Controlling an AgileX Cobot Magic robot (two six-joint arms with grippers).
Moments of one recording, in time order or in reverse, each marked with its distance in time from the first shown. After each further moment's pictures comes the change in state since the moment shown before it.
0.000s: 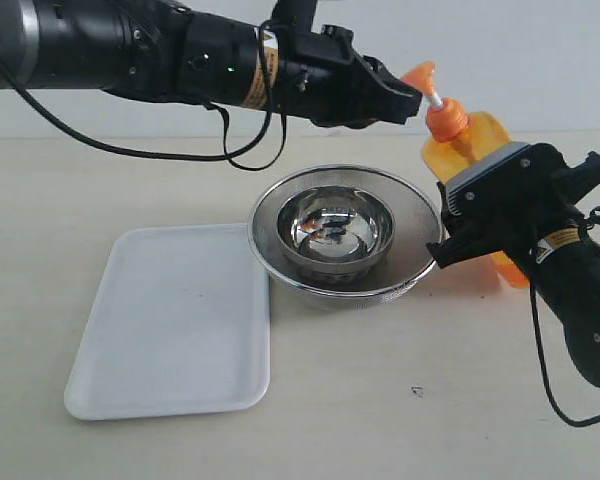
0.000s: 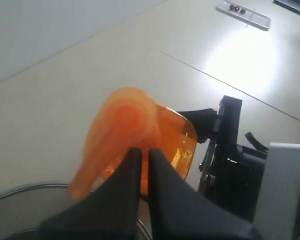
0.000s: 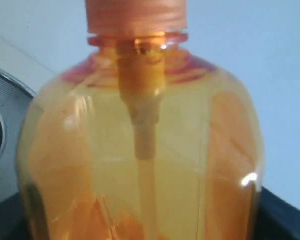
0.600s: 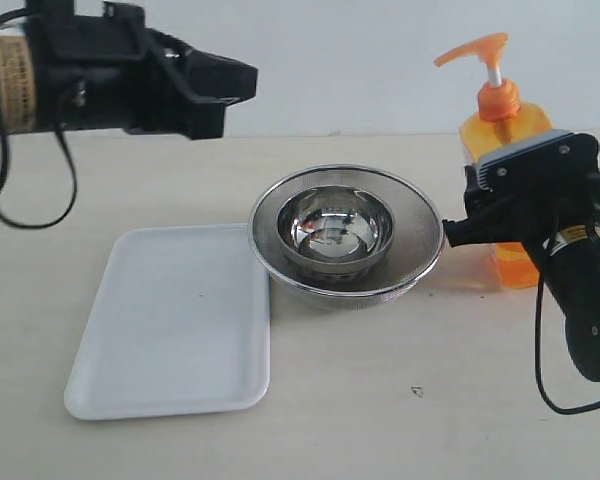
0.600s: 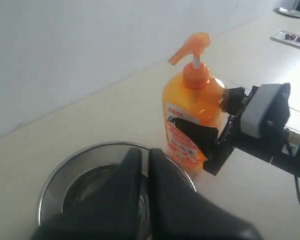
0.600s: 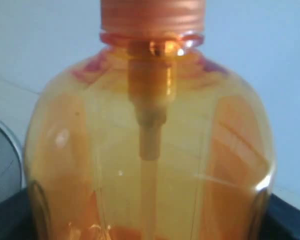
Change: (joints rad) left arm 0.129 -0.552 0.582 -0.319 0.114 0.396; right arm 0.000 0.000 0.000 0.125 -0.029 0.127
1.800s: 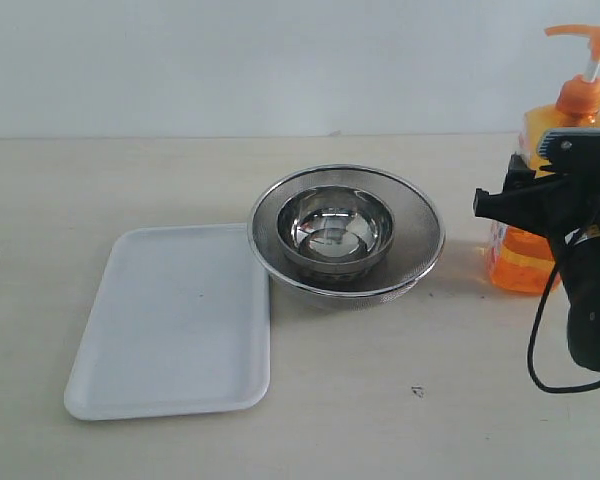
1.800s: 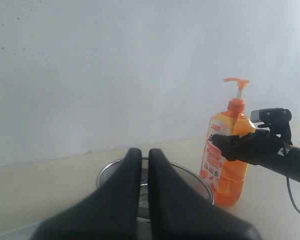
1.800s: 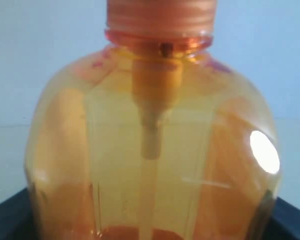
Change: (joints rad) left arm 0.000 -0.844 0.886 -1.043 -0.137 0.880; right arm 0.000 -0.011 -0.006 0.222 0.014 0.247
